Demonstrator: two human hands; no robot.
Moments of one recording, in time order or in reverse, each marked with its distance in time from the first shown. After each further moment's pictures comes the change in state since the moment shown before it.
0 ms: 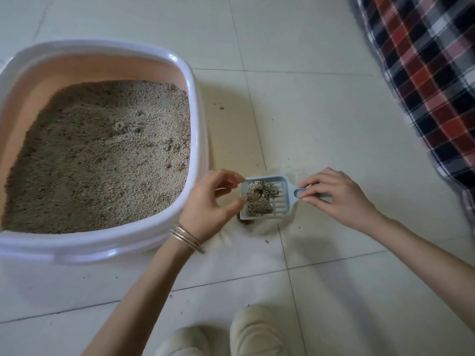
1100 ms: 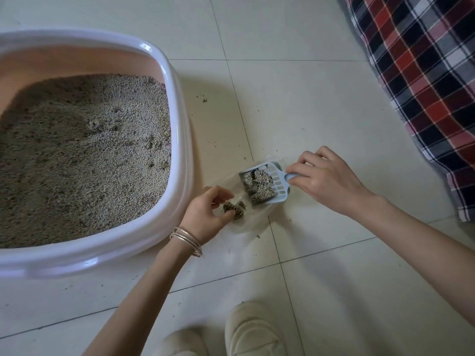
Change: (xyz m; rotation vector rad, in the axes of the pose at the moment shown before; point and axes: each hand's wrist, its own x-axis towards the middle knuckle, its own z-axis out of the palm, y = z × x) left_hand -0.002 -0.047 0.026 0.157 -0.133 -0.228; right_hand 0.016 0.004 -0.007 -0.713 -0.009 -0.419
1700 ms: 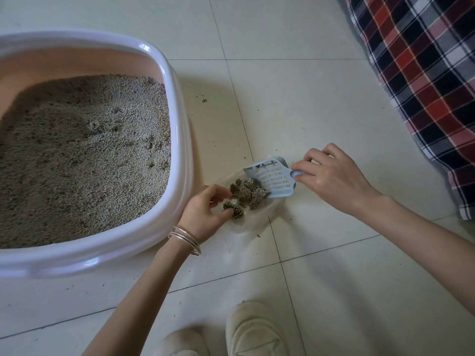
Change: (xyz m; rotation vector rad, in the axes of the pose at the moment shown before) left_hand -0.001 0.004 -0.003 0.001 0.016 0.005; right_hand -0.006 0.004 -0.008 -0.105 -0.018 0.005
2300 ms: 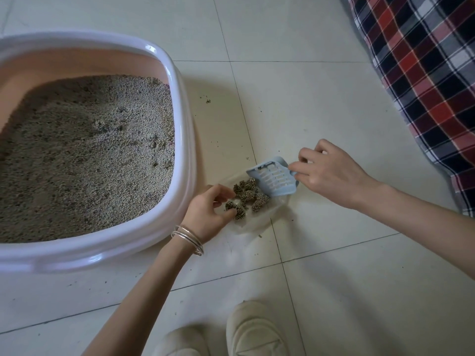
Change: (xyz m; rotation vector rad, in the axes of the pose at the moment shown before) left_hand -0.001 0.003 0.001 0.009 0.023 0.024; right_hand 0.016 0.006 -0.008 -0.218 -0.159 -0.182
